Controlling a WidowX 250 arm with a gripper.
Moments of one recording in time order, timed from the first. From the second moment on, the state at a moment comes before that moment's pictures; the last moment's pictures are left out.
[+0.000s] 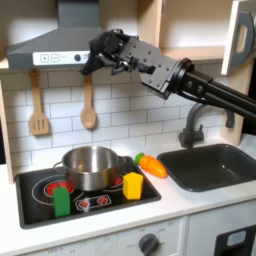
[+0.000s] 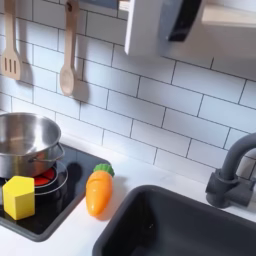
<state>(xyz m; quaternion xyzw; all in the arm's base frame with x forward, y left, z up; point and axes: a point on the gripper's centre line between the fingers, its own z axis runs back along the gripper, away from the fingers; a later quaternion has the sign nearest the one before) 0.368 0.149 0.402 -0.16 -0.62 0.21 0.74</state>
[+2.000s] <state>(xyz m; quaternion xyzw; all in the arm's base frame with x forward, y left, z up) 0.400 0.155 0.394 -0.16 -0.61 0.24 0.74</state>
